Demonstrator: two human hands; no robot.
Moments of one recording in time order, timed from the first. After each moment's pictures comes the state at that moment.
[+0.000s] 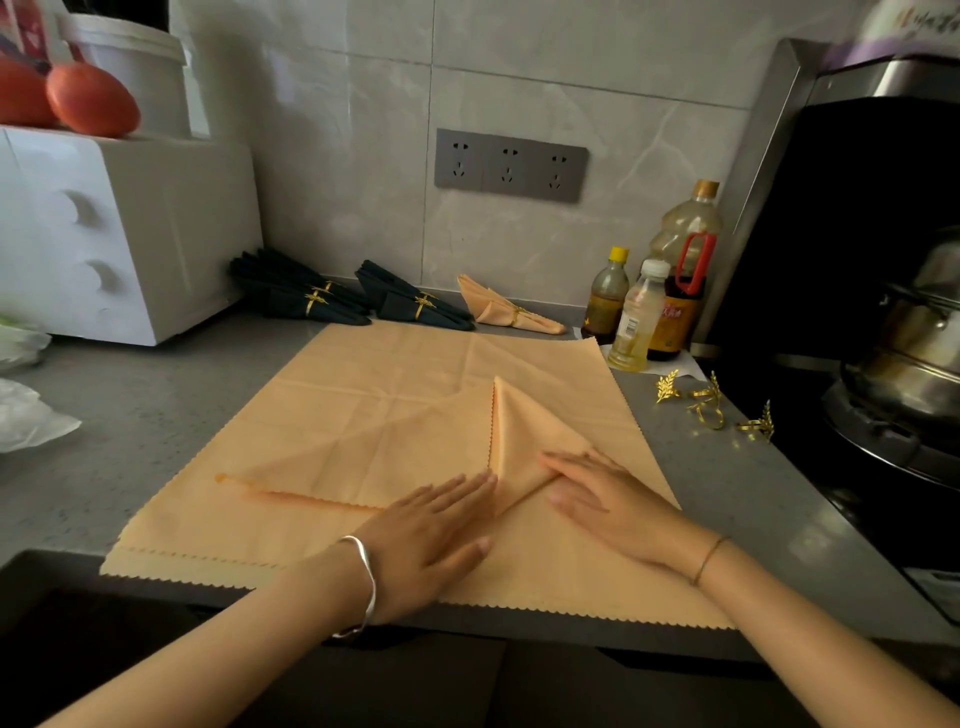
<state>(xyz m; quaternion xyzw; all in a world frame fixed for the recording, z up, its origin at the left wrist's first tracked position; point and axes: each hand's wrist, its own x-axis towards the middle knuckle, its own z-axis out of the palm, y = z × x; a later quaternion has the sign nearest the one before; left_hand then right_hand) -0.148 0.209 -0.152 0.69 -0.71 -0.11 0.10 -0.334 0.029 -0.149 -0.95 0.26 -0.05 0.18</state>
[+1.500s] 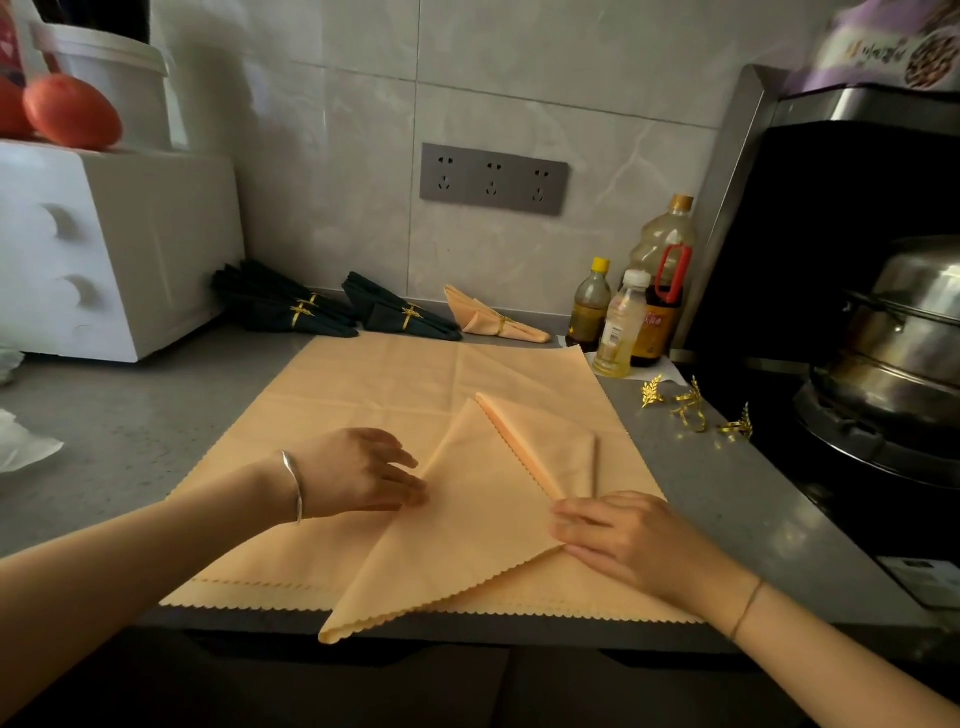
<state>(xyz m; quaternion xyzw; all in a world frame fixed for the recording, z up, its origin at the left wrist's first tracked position) -0.046 0.184 -0.131 0.41 -0.88 0.25 -0.03 -0.361 0.051 -0.153 -0.98 0.06 -0.16 -0.10</state>
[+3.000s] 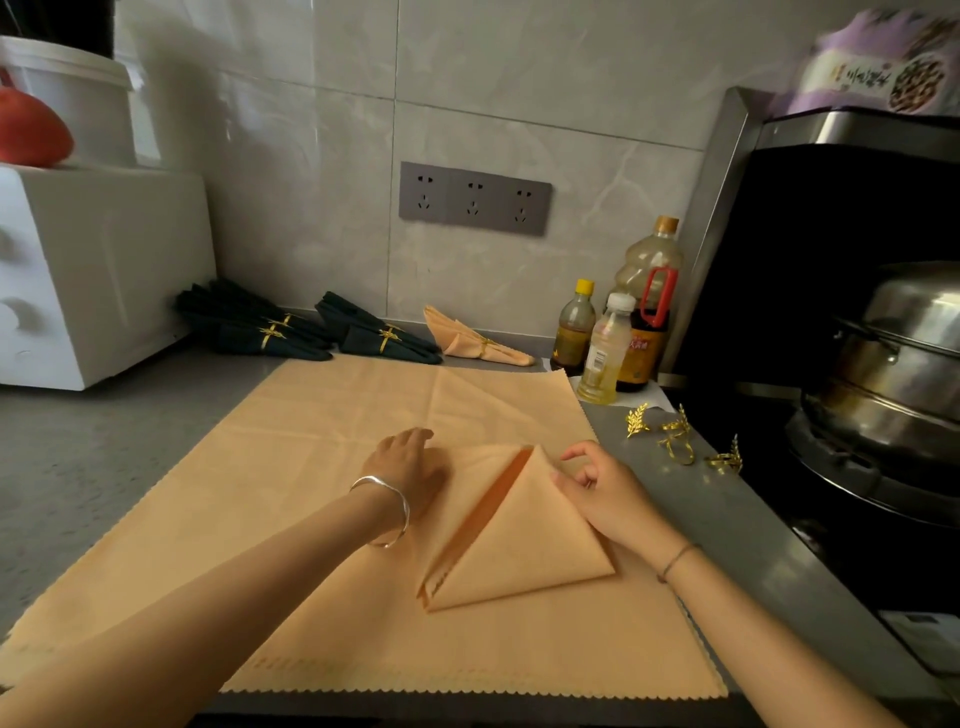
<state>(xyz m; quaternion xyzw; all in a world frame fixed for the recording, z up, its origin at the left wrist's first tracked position) -0.106 0.087 -0.142 0.83 -0.51 -0.09 0.20 -0.315 -0.034 -0.154 -0.83 0.39 -0.27 0.30</state>
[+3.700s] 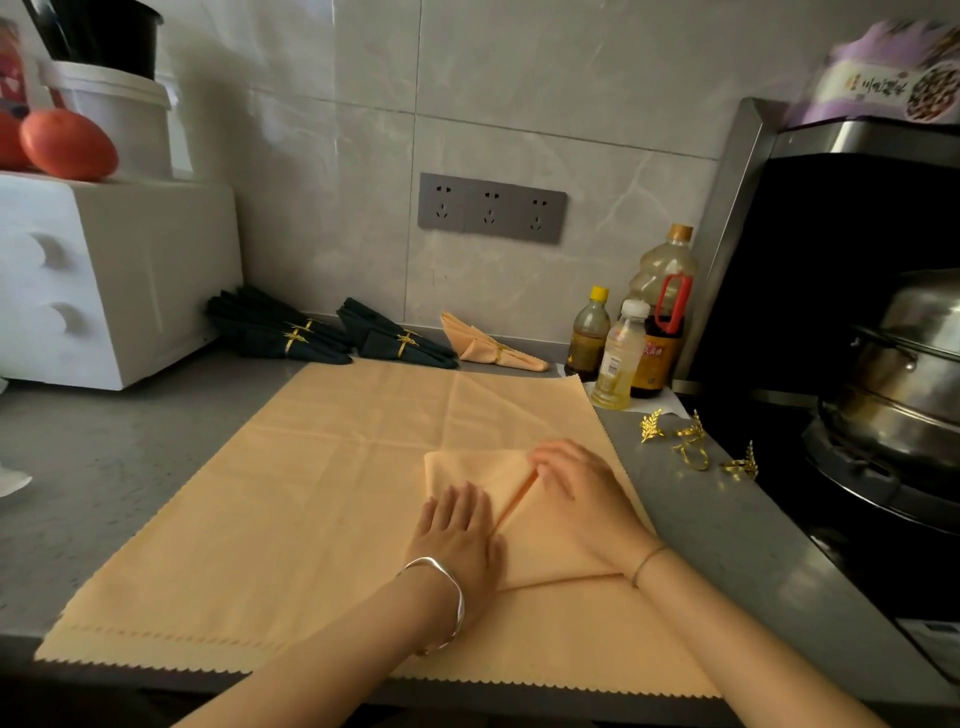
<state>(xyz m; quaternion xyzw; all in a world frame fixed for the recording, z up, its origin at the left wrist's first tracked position) -0.176 0.131 -0.163 0.81 -0.58 -0.06 0.06 -0.291 -0.013 -0.152 -0.91 0.28 -0.28 0.12</state>
